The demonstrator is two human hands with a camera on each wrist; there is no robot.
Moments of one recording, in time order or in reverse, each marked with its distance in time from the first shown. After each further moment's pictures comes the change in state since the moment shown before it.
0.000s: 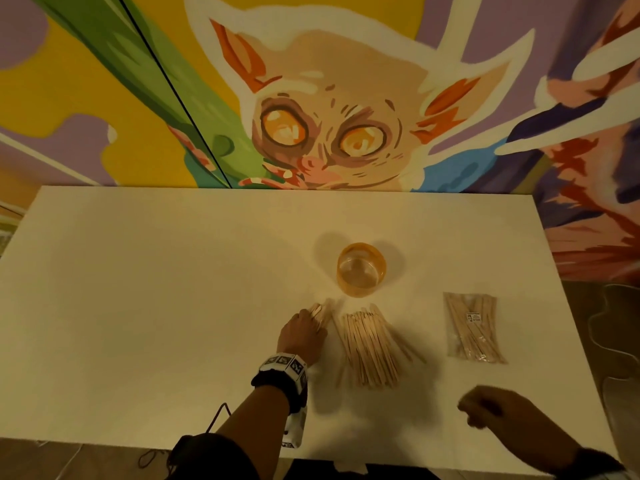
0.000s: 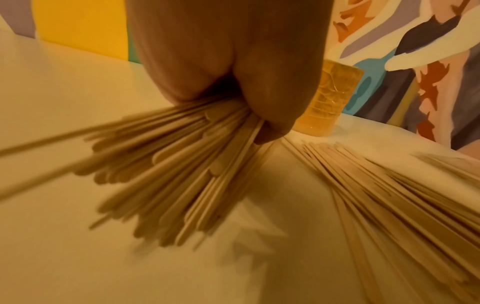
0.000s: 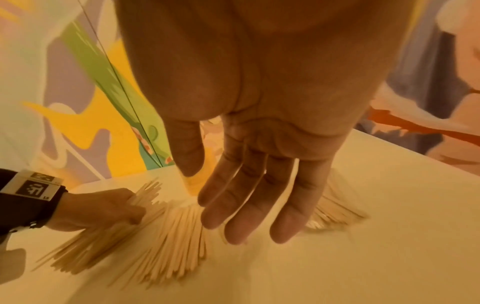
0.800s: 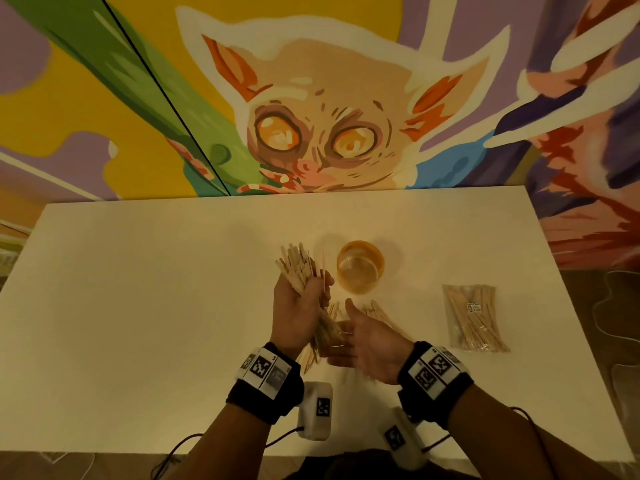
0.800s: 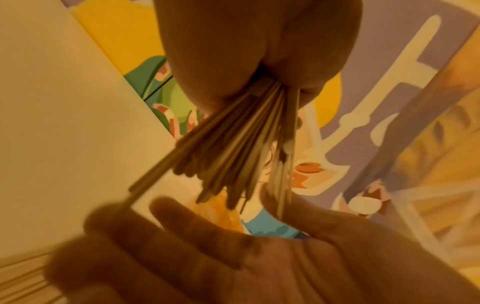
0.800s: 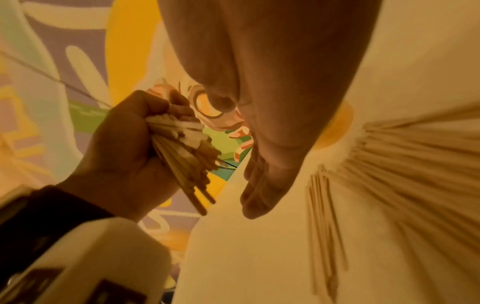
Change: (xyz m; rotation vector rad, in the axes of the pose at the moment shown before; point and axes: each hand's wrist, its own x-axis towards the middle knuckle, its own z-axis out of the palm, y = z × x) left_hand -0.070 0.062 -0.101 -1.070 0.270 0.352; right_hand 0.058 -0.183 0.075 1.012 -0.480 0.064
